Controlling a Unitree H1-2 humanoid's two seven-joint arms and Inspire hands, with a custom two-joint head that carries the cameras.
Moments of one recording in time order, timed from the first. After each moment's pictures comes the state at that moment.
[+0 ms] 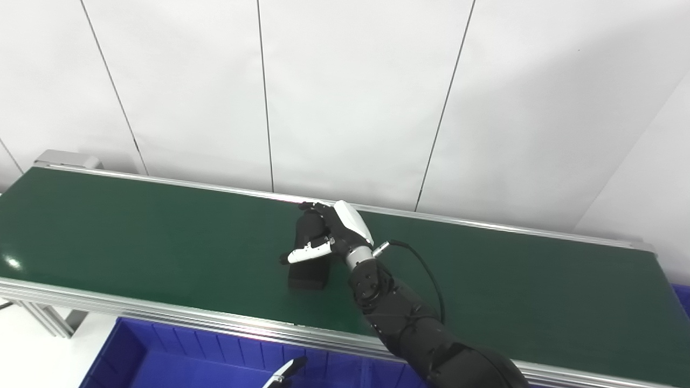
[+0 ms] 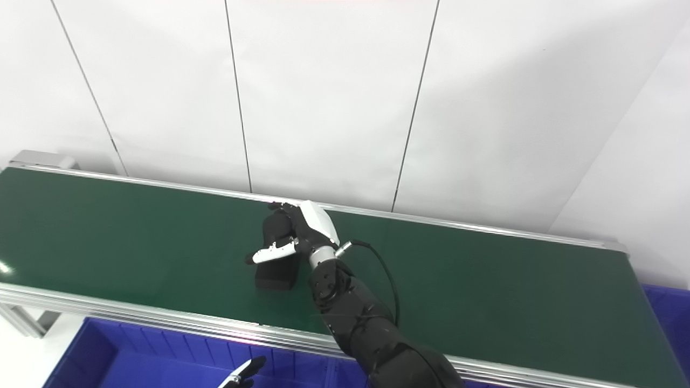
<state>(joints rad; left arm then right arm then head) 0.32 0.26 -0.52 0.06 0.20 -0.43 0.25 -0.91 0.17 0.29 1.31 -0.38 -0.21 -0.26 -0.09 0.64</state>
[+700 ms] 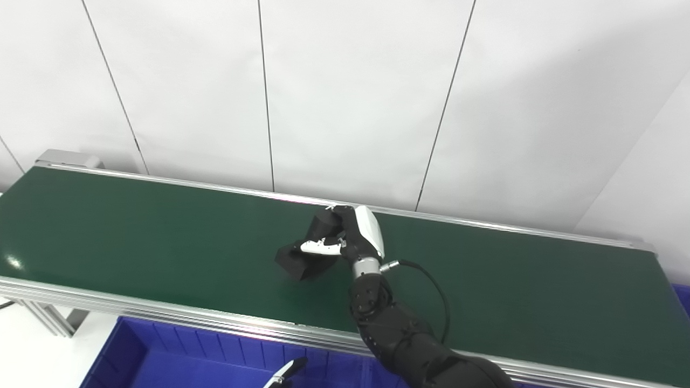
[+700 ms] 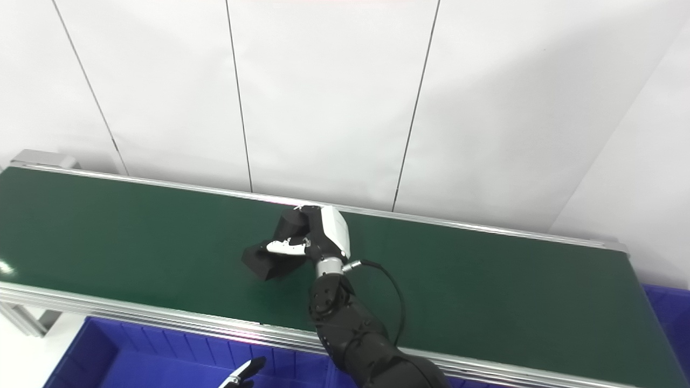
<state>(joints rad) 0.33 0.26 -0.51 0.05 0.20 -0.43 0.23 -0.86 0.19 0.27 1.33 -0.35 -0.29 -0.53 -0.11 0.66</state>
